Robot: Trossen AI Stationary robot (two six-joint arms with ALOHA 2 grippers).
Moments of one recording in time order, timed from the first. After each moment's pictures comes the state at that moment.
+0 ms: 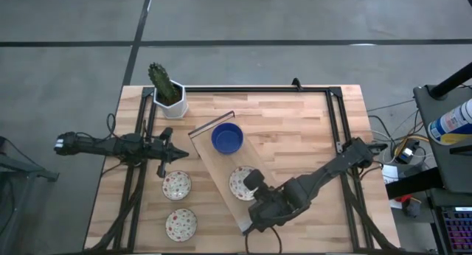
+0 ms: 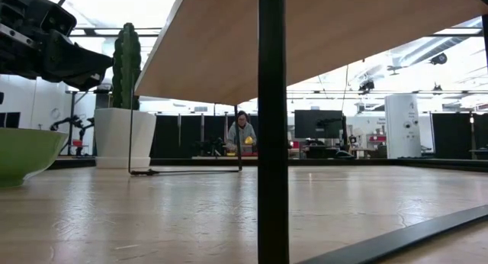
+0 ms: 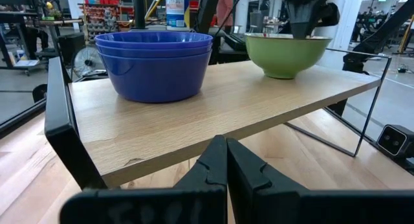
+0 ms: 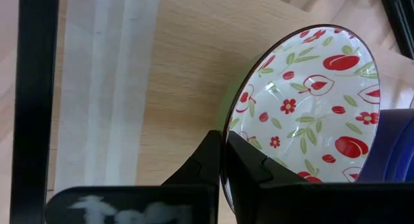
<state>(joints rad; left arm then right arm) -0.11 0.14 0.01 0.02 -0.04 -0.04 0.55 2.03 2.05 -1.31 0.38 -0.22</state>
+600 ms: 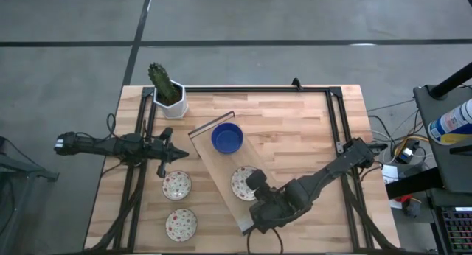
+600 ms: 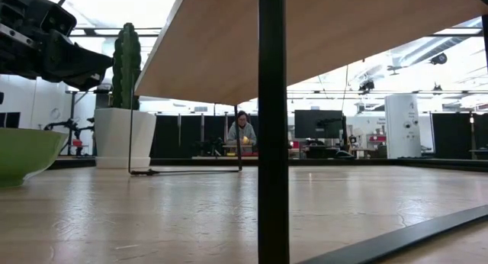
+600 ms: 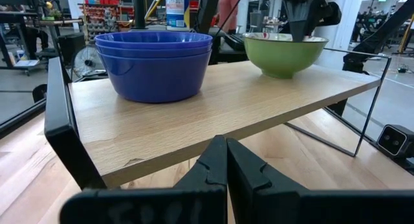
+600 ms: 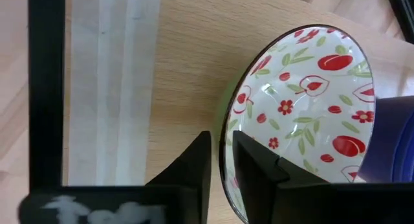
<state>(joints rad) -0.11 0.14 0.01 0.02 -0.04 -0.04 0.57 2.03 2.05 -1.33 0.38 -0.16</state>
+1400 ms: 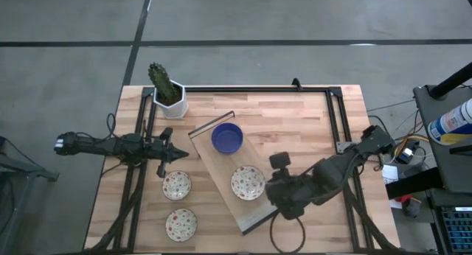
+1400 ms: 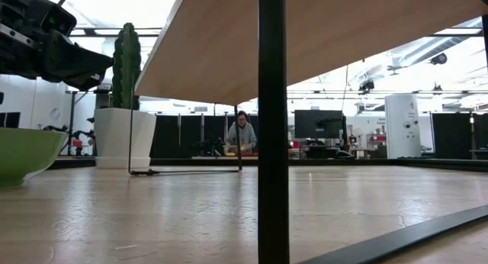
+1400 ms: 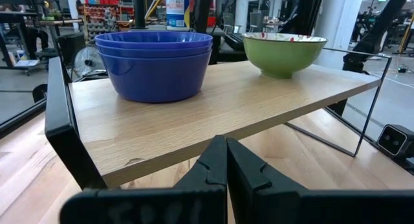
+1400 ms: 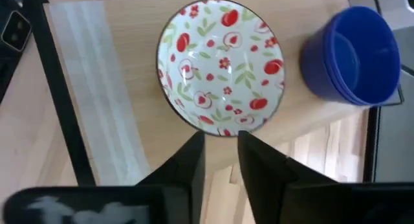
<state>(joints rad) -0.11 0.14 0.01 0.02 -0.04 -0.04 0.58 1.80 1.97 -1.36 0.42 0.19</state>
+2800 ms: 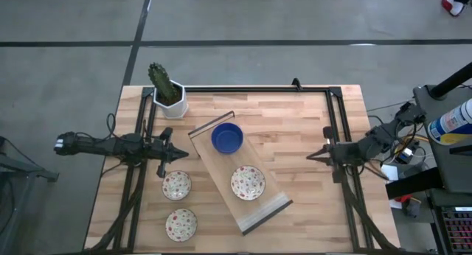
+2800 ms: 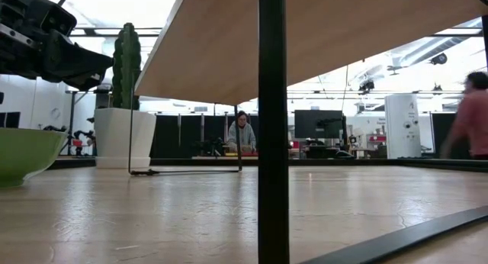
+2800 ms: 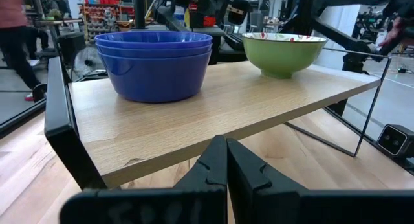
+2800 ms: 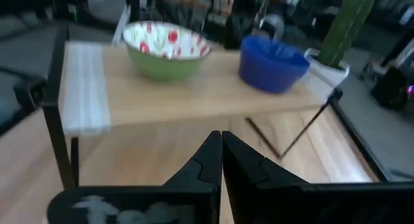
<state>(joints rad) -0.11 0.14 0.01 0.02 -0.04 -0.04 0.60 0.38 0.47 -0.38 0.49 -0.05</state>
